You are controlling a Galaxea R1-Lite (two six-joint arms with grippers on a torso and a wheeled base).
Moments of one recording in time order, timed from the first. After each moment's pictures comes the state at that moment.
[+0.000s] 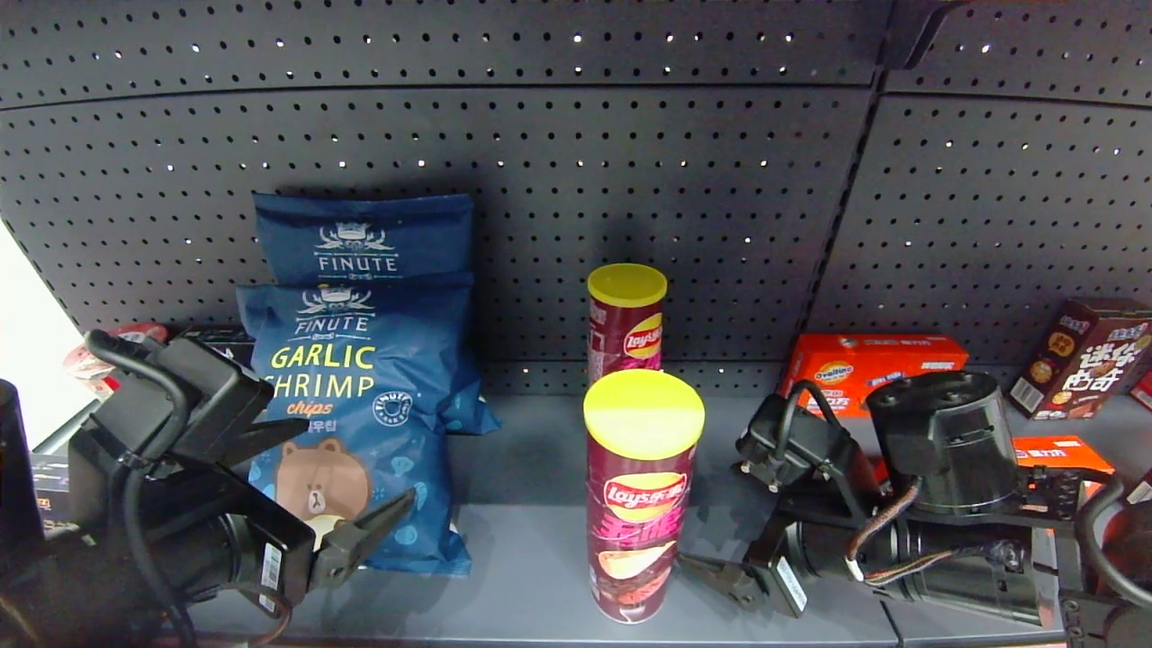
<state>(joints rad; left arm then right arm) -0.53 1.20 -0.50 -0.34 0.17 0.14 0.73 1.62 -0.67 -0.45 0.04 -0.24</state>
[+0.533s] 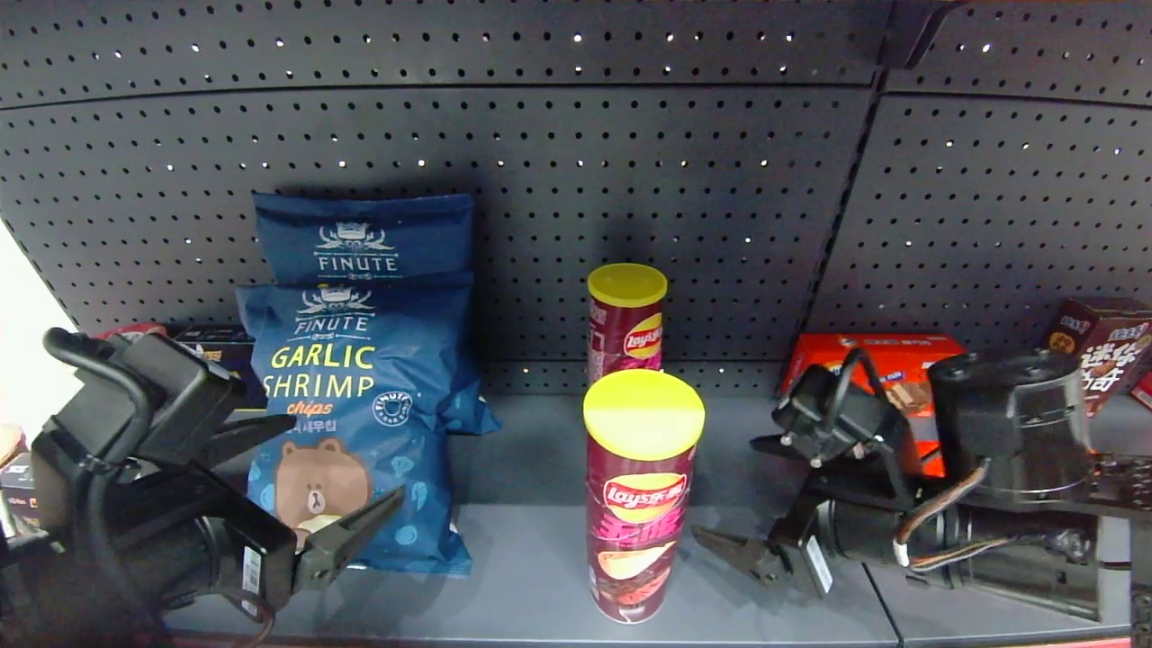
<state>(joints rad) -0.52 1.15 -0.50 -0.33 0.17 0.14 0.70 1.53 -0.67 -0.45 0.03 -0.23</state>
